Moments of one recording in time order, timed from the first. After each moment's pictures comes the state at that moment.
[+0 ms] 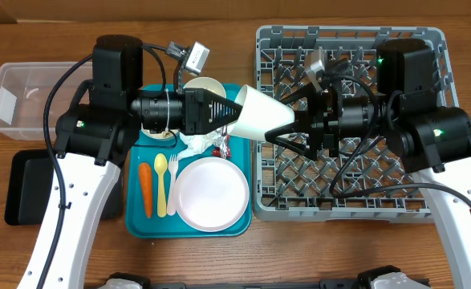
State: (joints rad) left arm -0.21 1.39 1.48 -0.76 1.13 -0.41; right arm 0.24 1.35 1.52 -0.90 -1.17 -0.22
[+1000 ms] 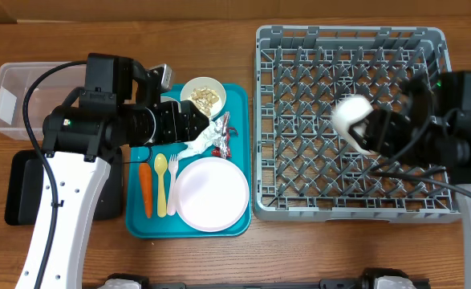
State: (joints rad) left arm -0.14 1.39 1.48 -1.13 0.52 -0.30; right arm -0.08 1.25 1.52 -1.42 -0.35 0.29
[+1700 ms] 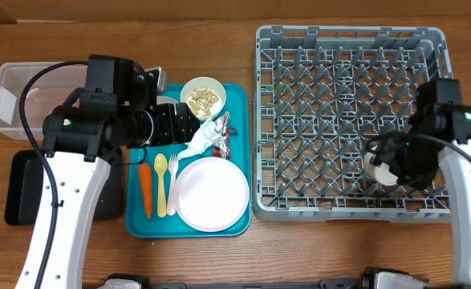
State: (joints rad) left arm -0.14 1.39 1.48 -1.16 0.40 -0.28; right arm -0.12 1.43 1.35 -1.46 -0.05 0.43
